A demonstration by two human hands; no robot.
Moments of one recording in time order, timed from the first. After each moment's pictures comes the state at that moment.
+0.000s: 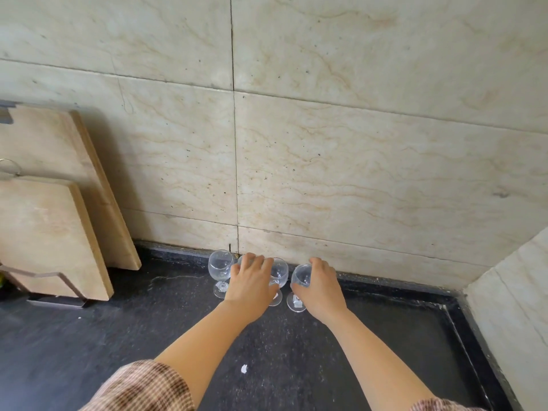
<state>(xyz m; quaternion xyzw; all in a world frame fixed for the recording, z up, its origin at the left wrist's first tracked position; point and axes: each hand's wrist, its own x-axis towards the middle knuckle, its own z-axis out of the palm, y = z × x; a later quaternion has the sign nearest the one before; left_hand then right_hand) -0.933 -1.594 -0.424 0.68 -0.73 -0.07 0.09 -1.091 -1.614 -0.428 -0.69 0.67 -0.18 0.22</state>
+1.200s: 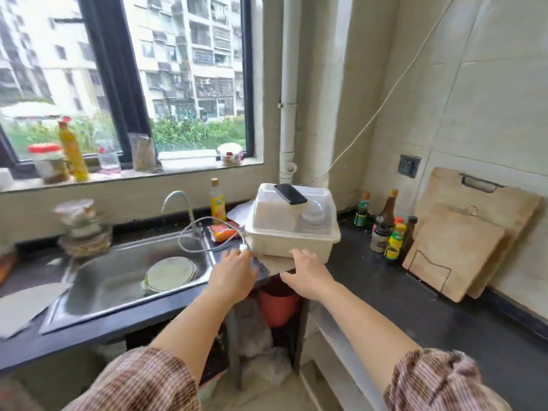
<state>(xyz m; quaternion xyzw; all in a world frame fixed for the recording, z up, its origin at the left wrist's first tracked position) -0.563 -0.861 -0.248 0.95 -0.26 0.04 0.14 -0.629 -1.024 -0.248 -0.97 0.14 -0.04 0.20</state>
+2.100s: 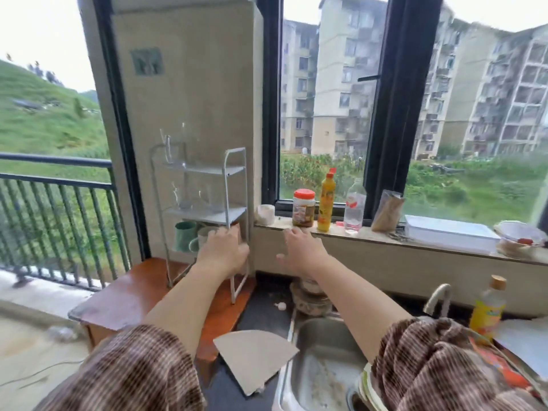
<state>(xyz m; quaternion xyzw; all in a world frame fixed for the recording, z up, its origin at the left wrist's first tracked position) -0.269 -0.300 -0.140 0.97 0.13 0.17 0.13 -0.206 -0.469 -0.138 -0.96 -0.26 -0.09 0.08</state>
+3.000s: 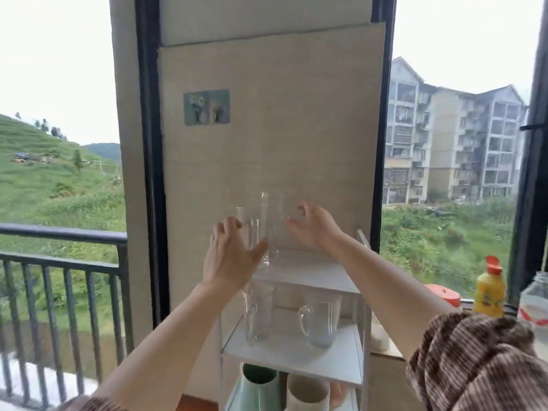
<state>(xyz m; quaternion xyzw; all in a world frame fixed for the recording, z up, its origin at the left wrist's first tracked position) -0.003 0.079 -0.026 0.86 0.07 0.41 0.29 0.082 -0.076 0.025 -0.90 -0.22 -0.21 0.32</state>
